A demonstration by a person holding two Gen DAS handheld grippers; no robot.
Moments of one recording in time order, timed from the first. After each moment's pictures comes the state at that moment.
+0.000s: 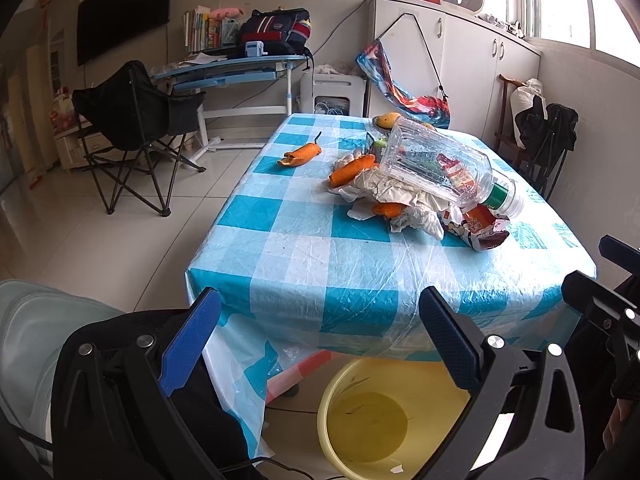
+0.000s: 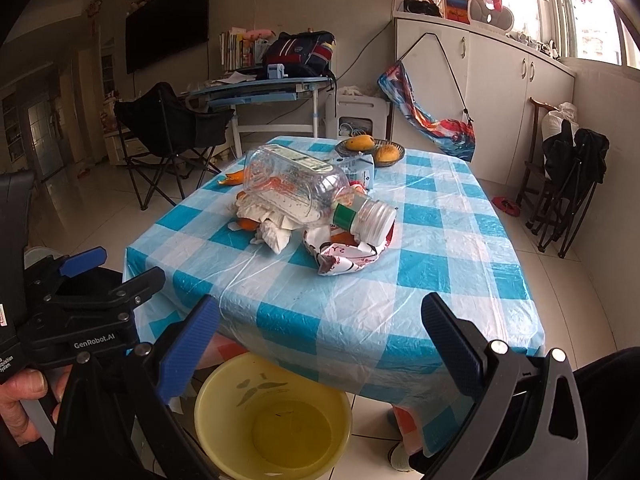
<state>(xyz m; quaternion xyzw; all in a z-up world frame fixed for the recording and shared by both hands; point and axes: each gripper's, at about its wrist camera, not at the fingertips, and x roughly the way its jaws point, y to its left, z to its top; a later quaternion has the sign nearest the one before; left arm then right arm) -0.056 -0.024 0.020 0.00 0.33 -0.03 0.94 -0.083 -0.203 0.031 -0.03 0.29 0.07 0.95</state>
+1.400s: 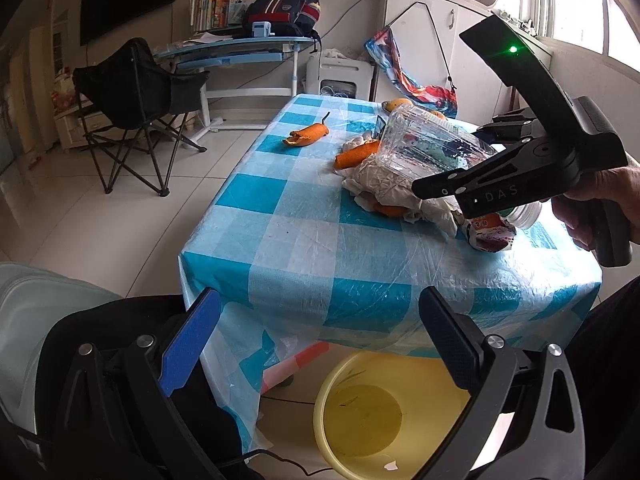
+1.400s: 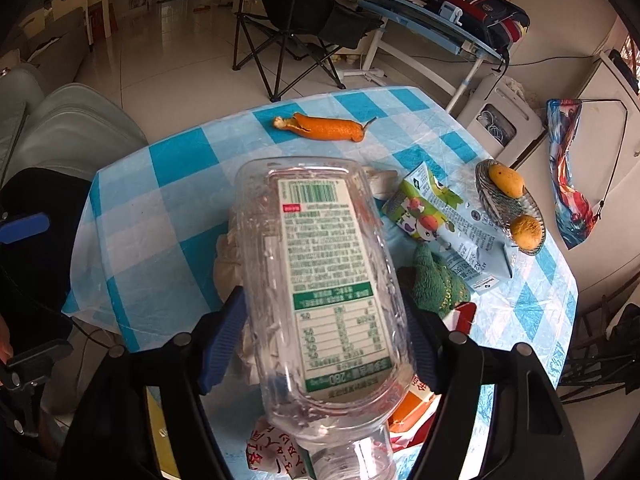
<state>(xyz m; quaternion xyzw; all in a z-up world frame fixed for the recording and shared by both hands) -0.043 -0.015 0.002 -0.02 0.35 -0.03 0.93 0.097 -0.135 0.012 -0.26 0.41 0.26 0.83</state>
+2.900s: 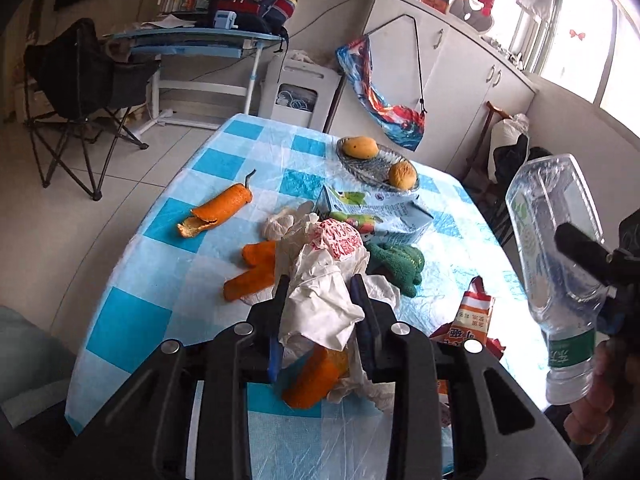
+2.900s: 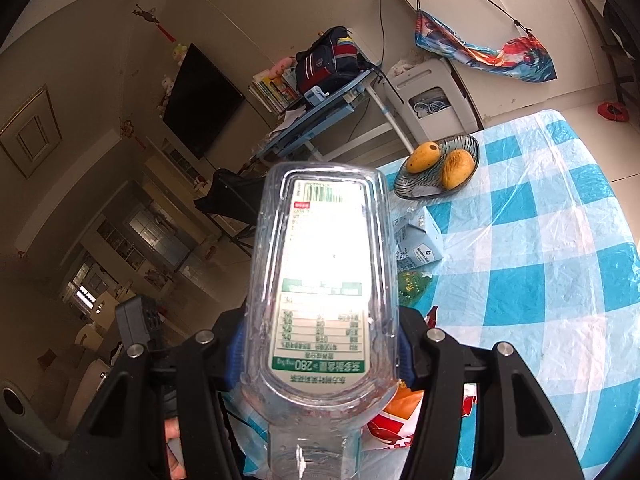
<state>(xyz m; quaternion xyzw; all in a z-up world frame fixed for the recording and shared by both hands) 0.098 -0.047 0.031 -0.12 0.35 -0.11 0.92 0.081 -0.302 0.046 0.26 0.31 0.28 0.87</state>
